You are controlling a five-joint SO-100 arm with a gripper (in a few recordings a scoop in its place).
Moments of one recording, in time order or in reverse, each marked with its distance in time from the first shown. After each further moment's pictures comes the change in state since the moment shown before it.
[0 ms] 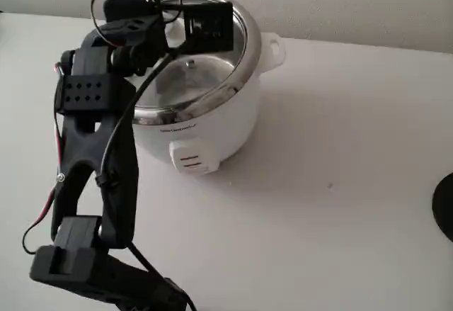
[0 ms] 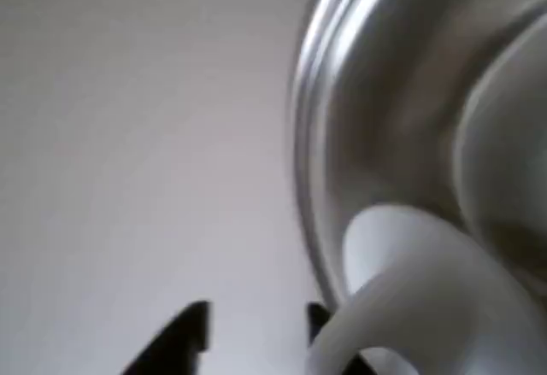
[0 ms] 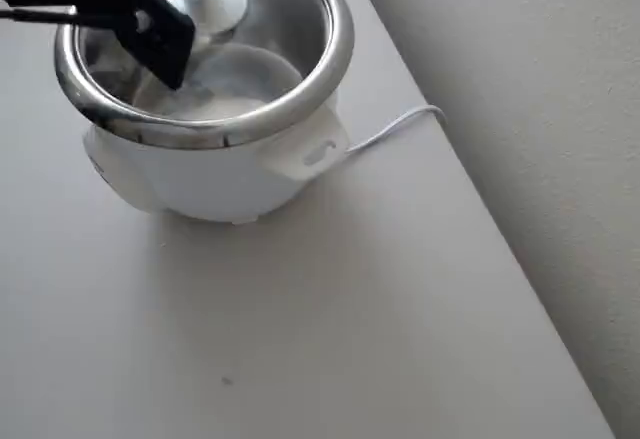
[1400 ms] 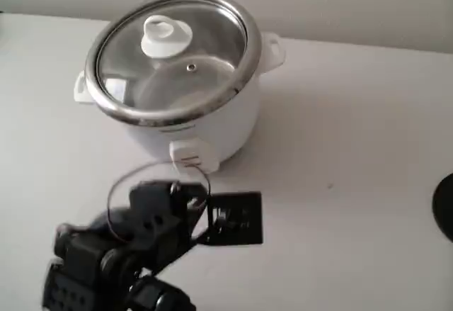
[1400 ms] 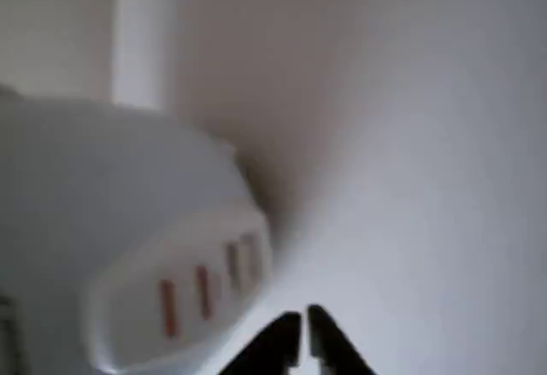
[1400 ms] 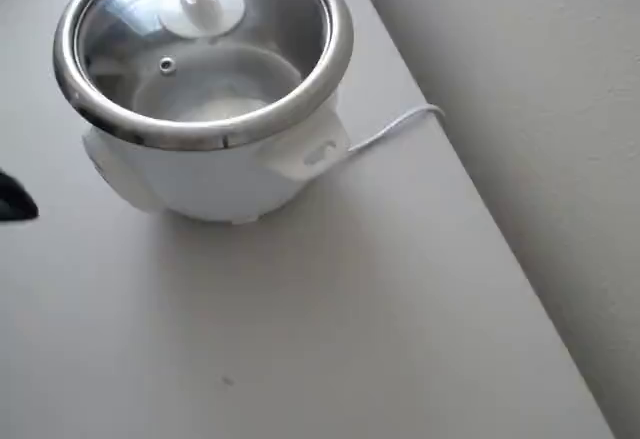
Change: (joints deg) arm 15.5 83.9 79.5 31.1 -22.3
